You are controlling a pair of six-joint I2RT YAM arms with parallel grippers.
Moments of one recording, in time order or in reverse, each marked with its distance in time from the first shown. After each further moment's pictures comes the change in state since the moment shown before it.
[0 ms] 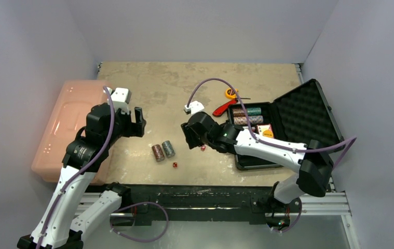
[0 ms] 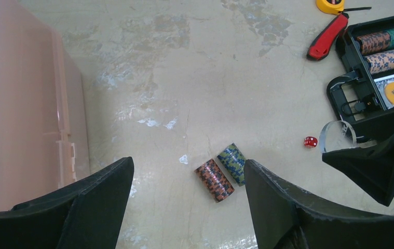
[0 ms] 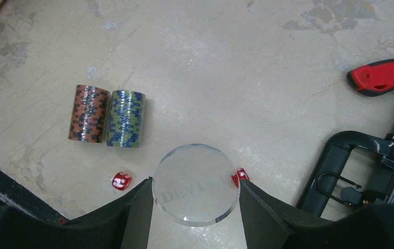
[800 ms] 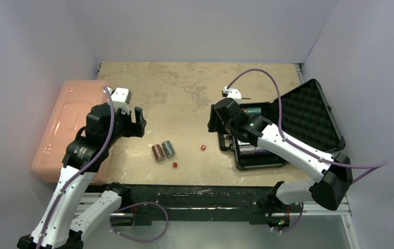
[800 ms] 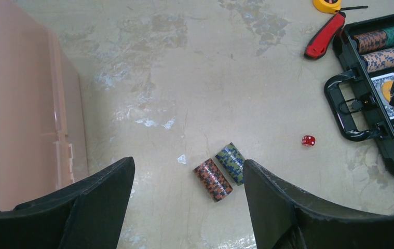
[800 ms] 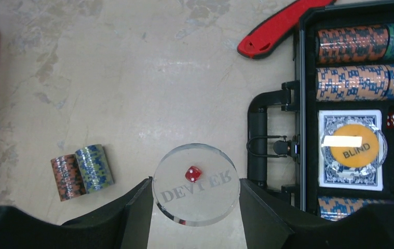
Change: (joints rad) left arm 0.000 0.000 0.000 0.000 0.010 0.000; right arm -0.217 -0.195 -0.028 -0.158 0.047 0.277
